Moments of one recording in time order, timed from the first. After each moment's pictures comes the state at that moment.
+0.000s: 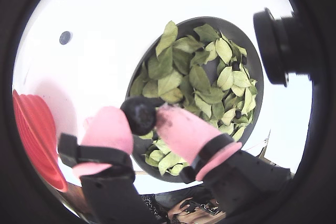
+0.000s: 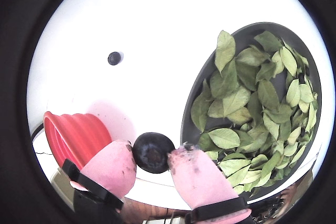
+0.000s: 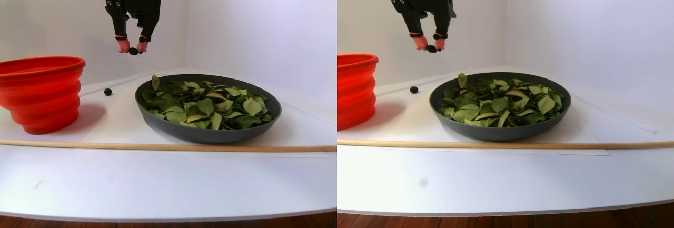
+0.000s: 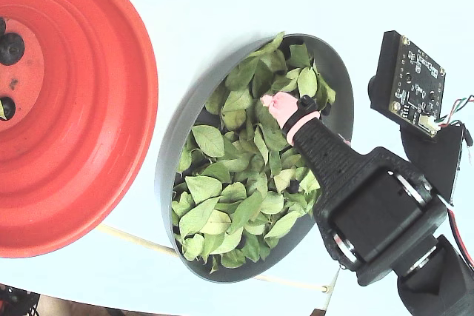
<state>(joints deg) -8.4 112.9 125.6 12.2 -89.9</state>
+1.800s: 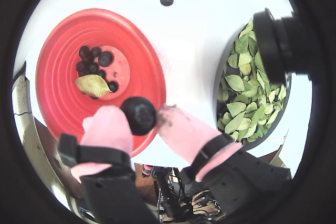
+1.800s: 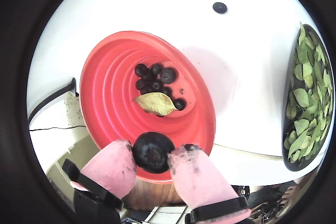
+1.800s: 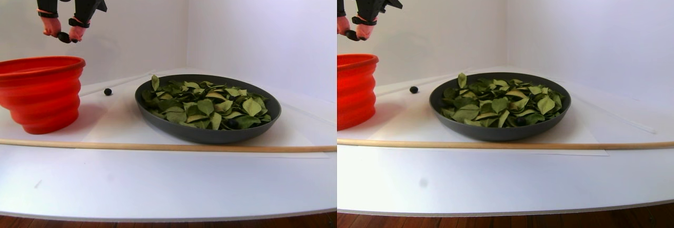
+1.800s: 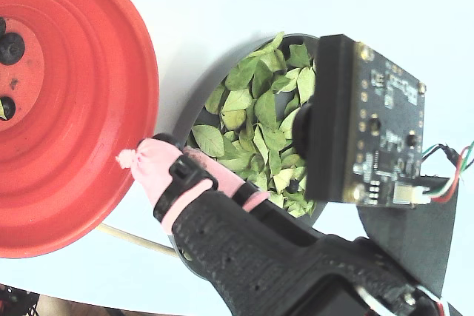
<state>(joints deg) -27.2 123.3 133.9 18.6 -75.5</state>
